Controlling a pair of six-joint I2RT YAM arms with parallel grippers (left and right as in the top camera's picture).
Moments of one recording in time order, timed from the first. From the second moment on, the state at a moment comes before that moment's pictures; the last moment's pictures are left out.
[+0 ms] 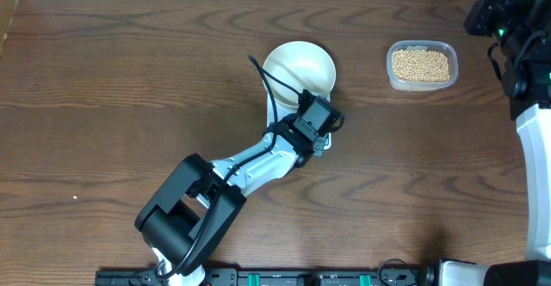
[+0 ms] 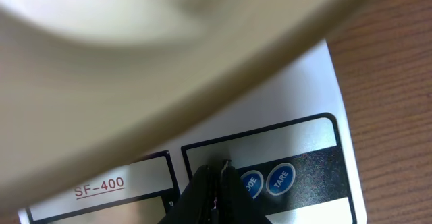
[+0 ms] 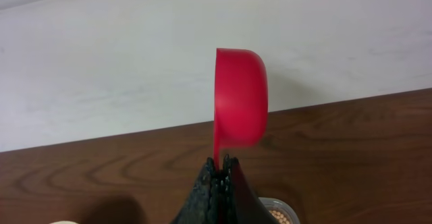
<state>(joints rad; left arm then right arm) -0.75 1.88 1.07 -0.28 -0.25 -0.41 -0.13 1.48 1.47 -0.34 -0.18 0.12</state>
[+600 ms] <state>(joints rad) -0.76 1.89 1.08 -0.32 -0.25 -0.43 -0.13 1.48 1.47 -0.34 -0.19 0.12</state>
